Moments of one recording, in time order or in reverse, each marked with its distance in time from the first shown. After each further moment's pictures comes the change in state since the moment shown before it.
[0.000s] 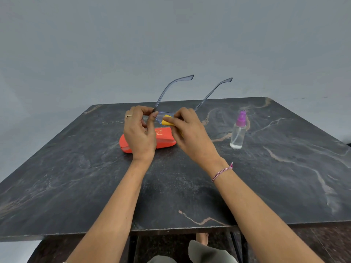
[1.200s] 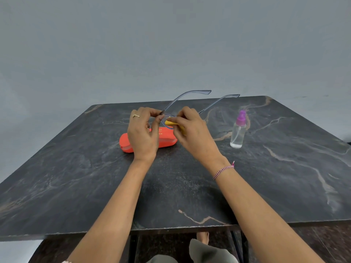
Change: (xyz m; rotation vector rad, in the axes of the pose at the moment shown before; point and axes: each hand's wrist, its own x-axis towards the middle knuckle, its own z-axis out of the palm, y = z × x) left_hand -0.002 0.004 -0.001 0.026 -0.106 0.083; right_hand 0.000 0.005 0.000 0.018 0.014 0.086
